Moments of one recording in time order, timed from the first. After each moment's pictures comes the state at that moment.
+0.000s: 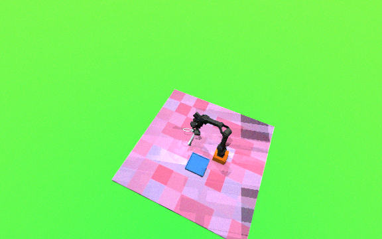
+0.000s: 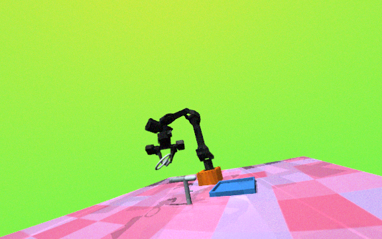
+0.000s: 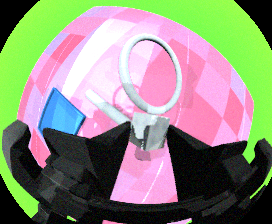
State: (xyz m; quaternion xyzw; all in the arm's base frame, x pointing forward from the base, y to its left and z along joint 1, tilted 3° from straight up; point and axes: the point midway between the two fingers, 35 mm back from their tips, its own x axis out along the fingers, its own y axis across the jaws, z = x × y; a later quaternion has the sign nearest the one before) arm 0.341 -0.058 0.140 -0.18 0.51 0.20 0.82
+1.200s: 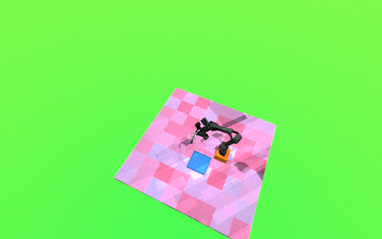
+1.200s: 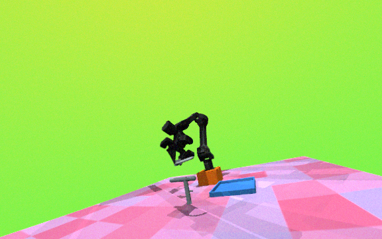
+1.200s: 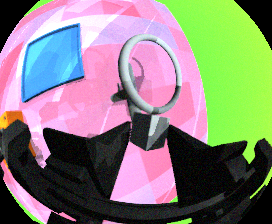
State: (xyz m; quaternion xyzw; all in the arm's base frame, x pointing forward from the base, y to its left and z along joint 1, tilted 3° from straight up) arm 0.295 -0.026 0.123 -0.52 0.31 0.32 0.73
